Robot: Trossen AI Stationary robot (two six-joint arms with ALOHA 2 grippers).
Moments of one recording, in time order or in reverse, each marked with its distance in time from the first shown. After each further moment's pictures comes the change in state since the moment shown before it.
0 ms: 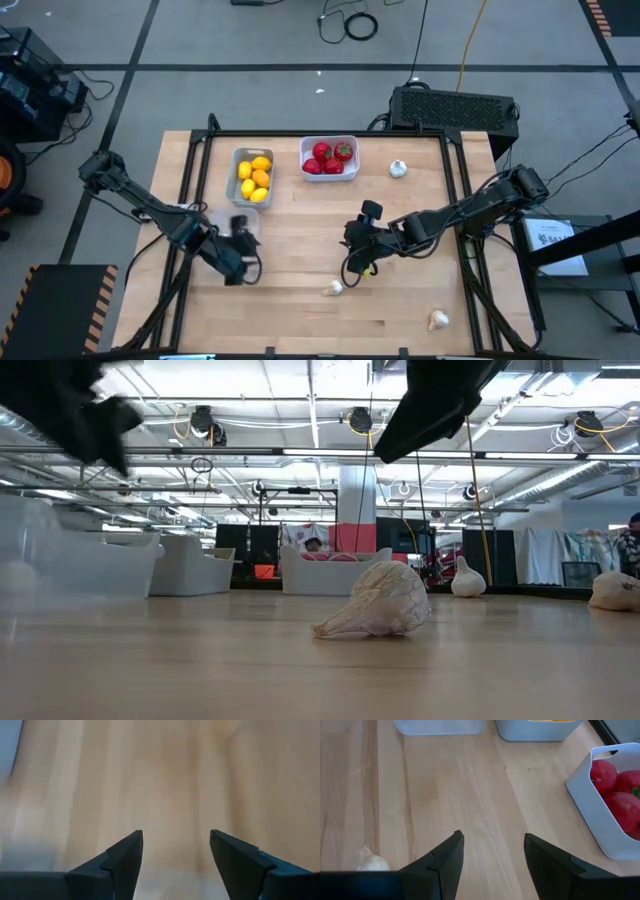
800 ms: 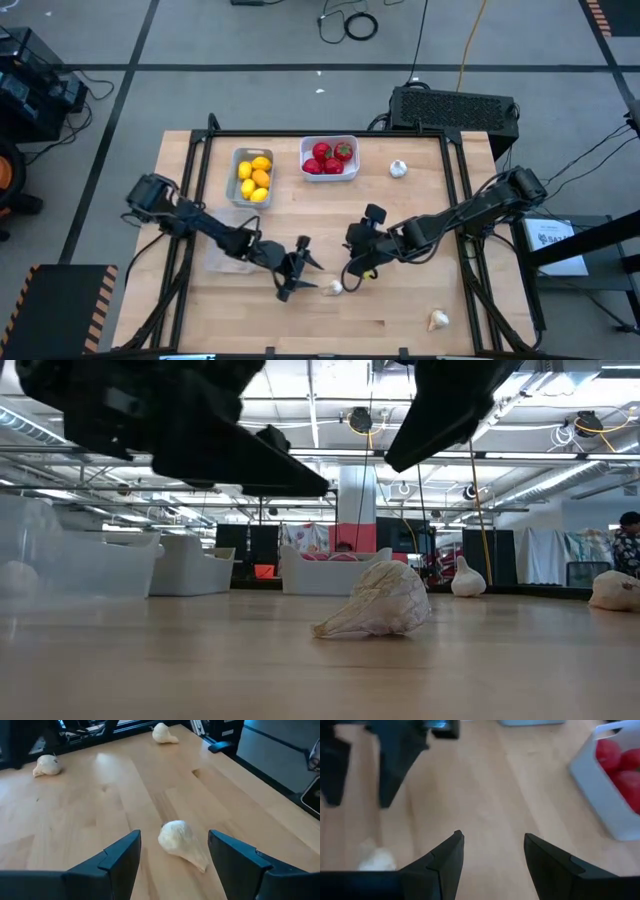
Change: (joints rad) left arm 0.204 0.583 -0.077 1.290 0.310 0.551; right arm 0.029 0.021 0.000 -0.048 0.031 0.109
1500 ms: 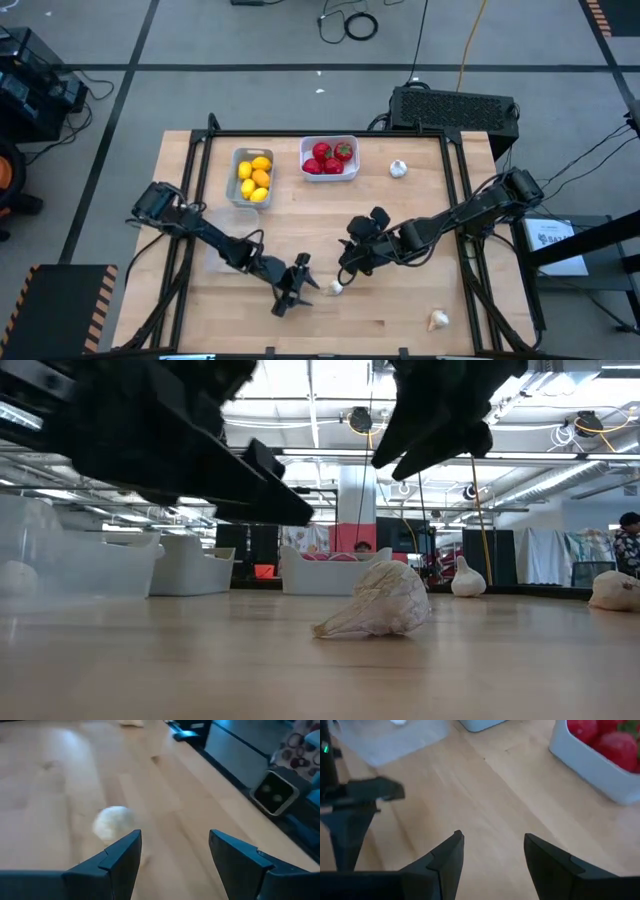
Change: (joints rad) left arm -0.091 0.091 0.033 0.015 0.054 -0.158; right arm 0.009 0.030 0.000 0.022 0.069 0.345
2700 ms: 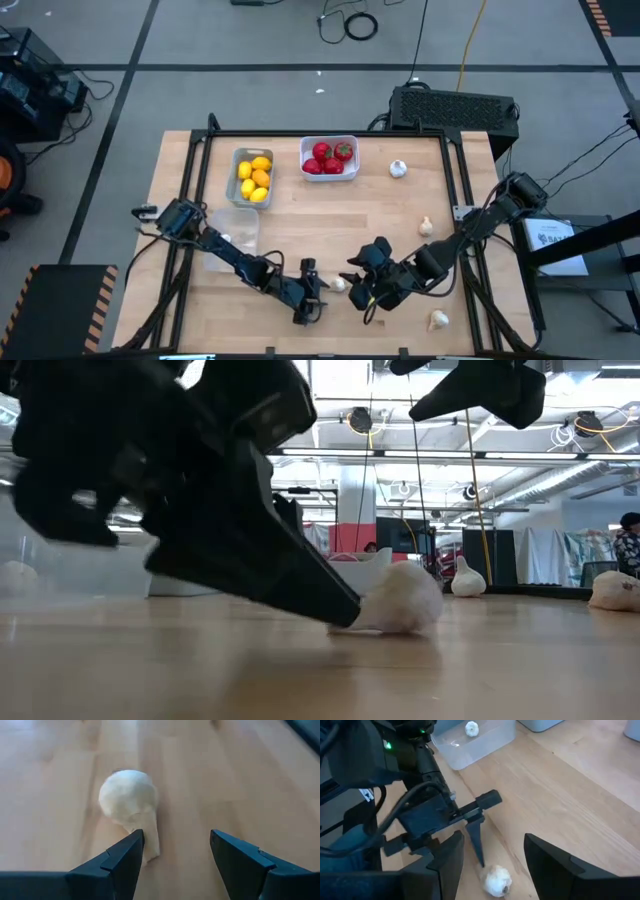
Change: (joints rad) left arm -0.055 0.210 0.238 -0.214 -0.319 -0.182; right arm 0.220 -0.001 0.000 0.159 0.036 0.156
